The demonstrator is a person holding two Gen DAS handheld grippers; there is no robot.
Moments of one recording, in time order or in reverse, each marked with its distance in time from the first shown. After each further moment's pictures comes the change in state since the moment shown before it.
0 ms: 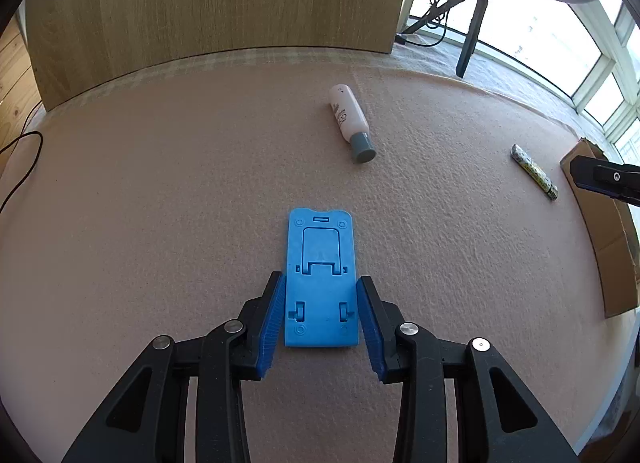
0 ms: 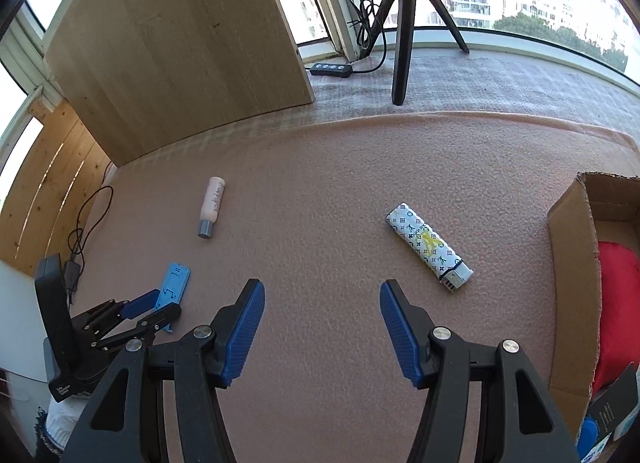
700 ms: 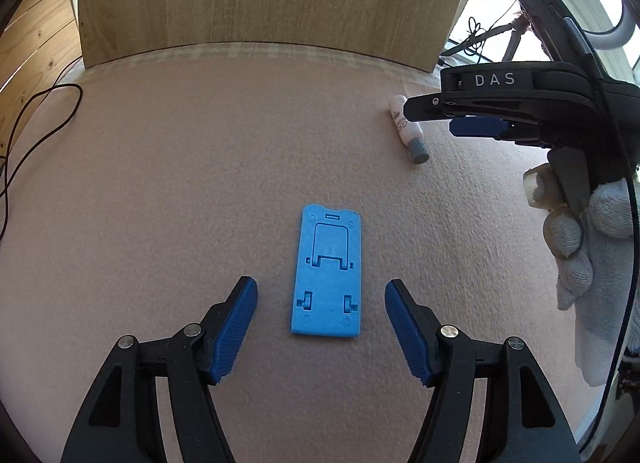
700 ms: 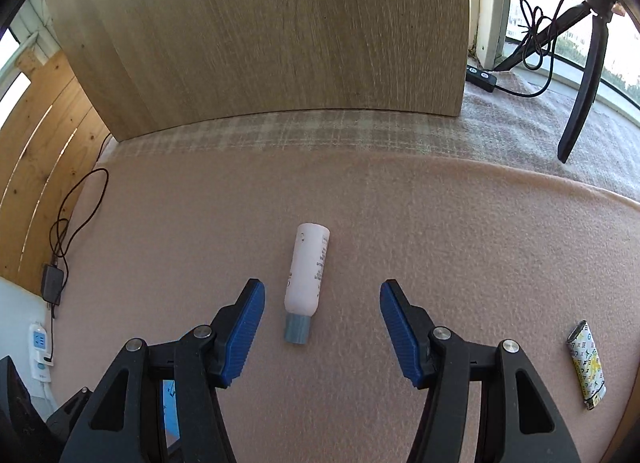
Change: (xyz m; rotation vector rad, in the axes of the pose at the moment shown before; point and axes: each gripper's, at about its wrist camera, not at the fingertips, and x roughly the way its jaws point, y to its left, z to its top) left arm -0.026 0.047 -0.022 -0.128 -0.019 -0.009; right arm 0.118 0.117 0.045 -0.124 0.053 -0.014
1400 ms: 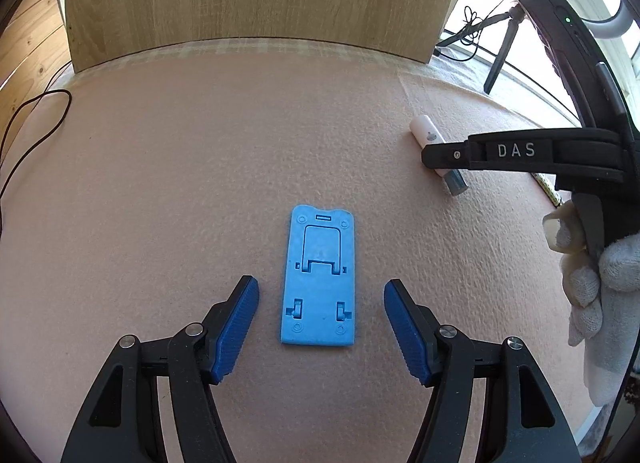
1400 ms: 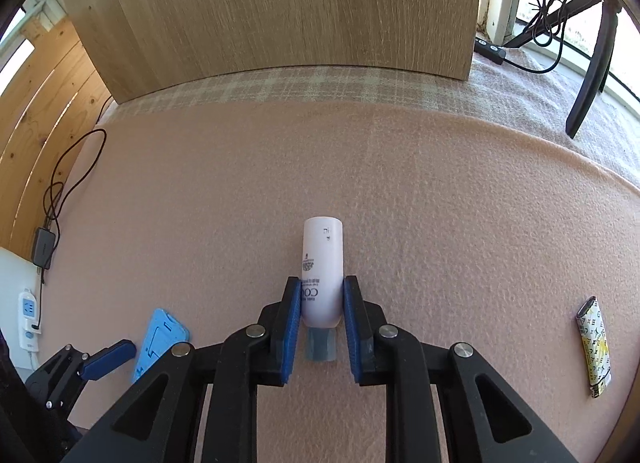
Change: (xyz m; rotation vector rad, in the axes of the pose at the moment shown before) left arm 0.016 -0.005 0.011 0.032 0.023 0.008; right arm -0.002 -0.004 -0.025 -0.058 0.096 0.002
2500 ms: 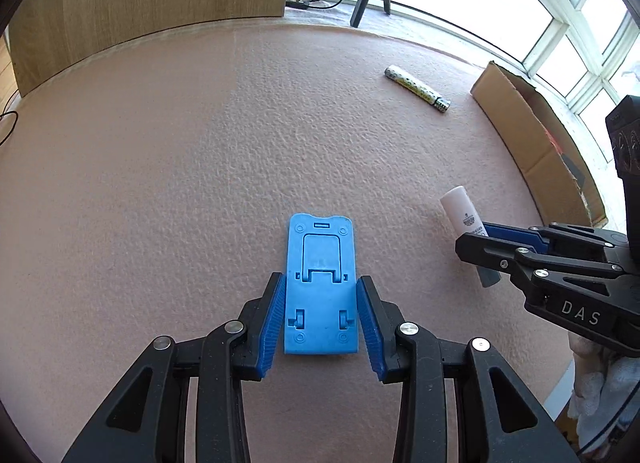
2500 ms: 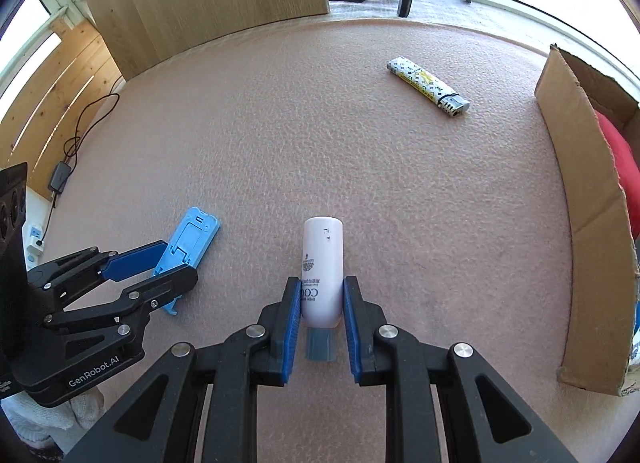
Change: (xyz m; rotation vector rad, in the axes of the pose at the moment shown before) left arm -0.021 -0.151 -0.092 0.146 0.036 -0.112; right arm -0.110 -0.092 -0.203 0.084 -0.047 -0.017
